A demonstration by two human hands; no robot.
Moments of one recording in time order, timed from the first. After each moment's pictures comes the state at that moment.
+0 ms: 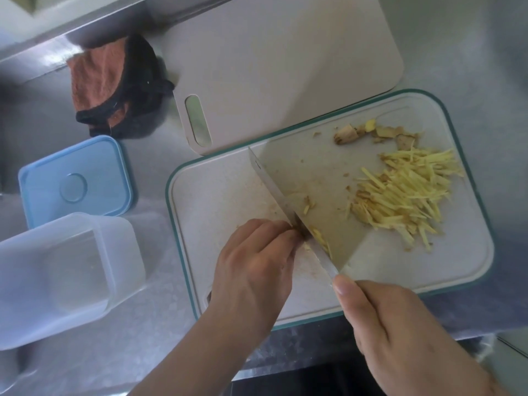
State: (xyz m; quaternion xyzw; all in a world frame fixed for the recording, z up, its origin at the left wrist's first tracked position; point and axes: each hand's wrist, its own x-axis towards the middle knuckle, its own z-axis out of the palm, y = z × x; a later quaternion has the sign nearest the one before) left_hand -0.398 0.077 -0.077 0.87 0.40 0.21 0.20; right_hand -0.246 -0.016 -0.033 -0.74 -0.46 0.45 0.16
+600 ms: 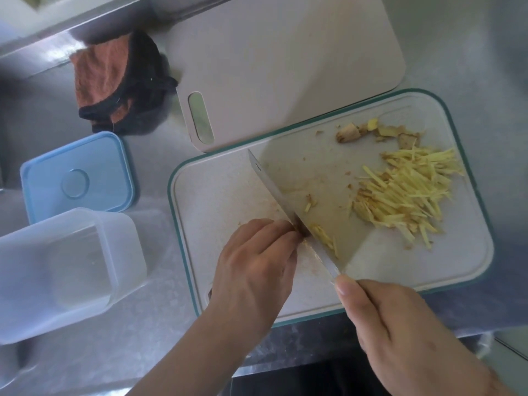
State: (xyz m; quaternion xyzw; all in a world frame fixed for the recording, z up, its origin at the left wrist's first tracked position) left_hand -0.403 0.071 -0.080 0.88 0.39 0.19 0.19; right_hand -0.246 -0.016 -0.029 -0.75 -0.49 0.42 0.16
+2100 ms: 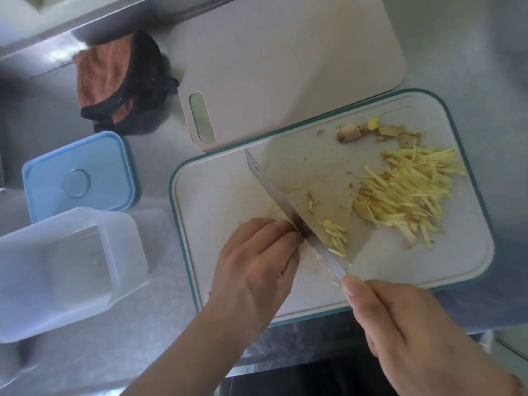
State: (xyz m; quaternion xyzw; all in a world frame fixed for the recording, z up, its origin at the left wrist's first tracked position) left_hand -0.408 0.073 -0.087 0.88 0.37 0.21 0.19; right_hand -0.242 -0.020 -0.017 -0.76 -0.42 0.47 0.17
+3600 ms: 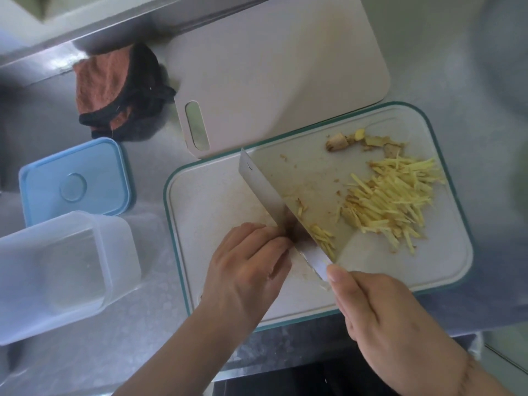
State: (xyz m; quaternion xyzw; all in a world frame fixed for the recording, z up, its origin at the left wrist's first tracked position) left_hand -0.410 0.073 -0.091 0.89 0.37 0.21 0.18; right_hand -0.239 -0.017 -0.038 -0.74 -0.42 0.49 0.19
